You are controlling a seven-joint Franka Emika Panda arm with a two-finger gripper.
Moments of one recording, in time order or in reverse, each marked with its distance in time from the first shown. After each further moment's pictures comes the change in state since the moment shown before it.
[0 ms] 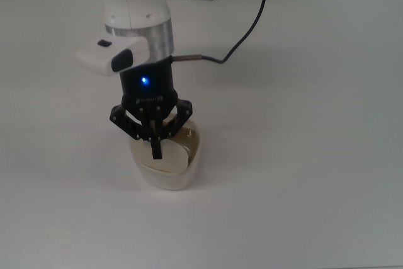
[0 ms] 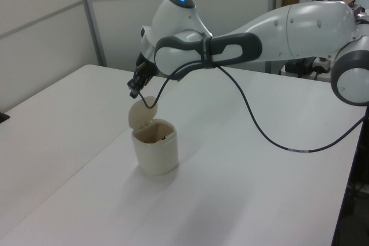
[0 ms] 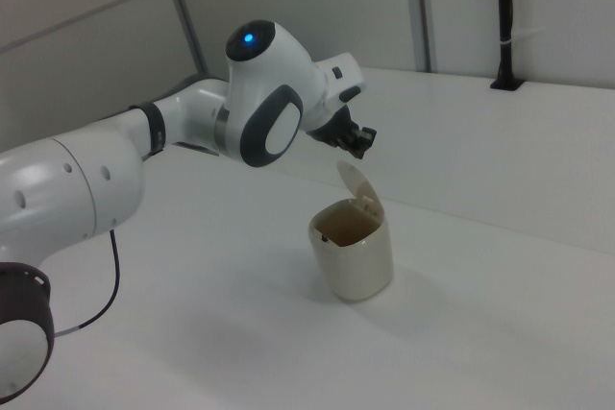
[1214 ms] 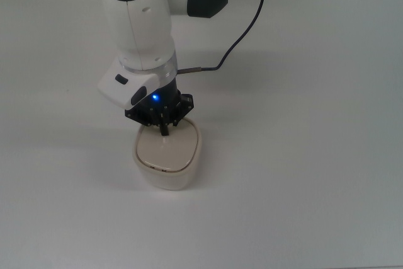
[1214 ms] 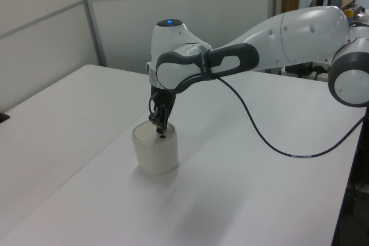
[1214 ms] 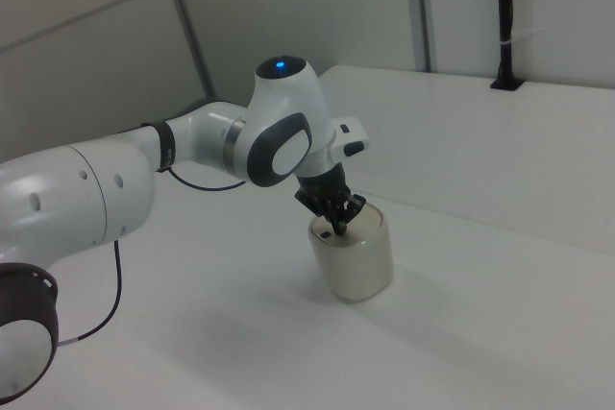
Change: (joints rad) arm -0.001 0.011 0.000 -0.064 -0.024 -0.321 -0.038
